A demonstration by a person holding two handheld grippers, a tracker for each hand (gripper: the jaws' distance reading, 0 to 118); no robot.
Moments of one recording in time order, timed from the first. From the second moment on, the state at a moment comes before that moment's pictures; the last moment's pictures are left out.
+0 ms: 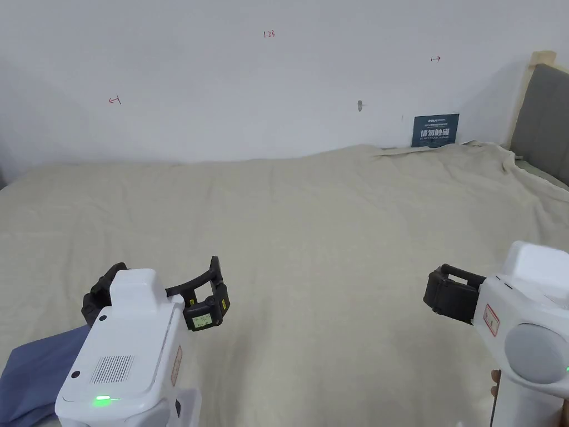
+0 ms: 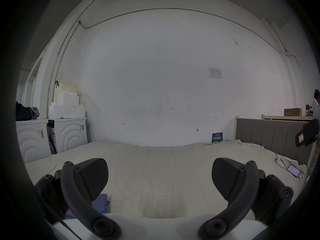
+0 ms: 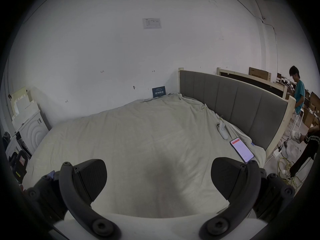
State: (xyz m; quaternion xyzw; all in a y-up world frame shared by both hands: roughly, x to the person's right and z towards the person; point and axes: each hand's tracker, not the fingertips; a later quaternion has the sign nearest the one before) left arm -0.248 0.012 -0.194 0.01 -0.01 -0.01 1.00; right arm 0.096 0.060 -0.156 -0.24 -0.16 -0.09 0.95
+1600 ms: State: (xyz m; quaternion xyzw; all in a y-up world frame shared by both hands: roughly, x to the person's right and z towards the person) left arm -0.246 0.012 -0.190 0.02 -0.01 -0.02 1.00; right arm 0.091 0.029 -0.140 0.02 -0.08 0.03 1.00
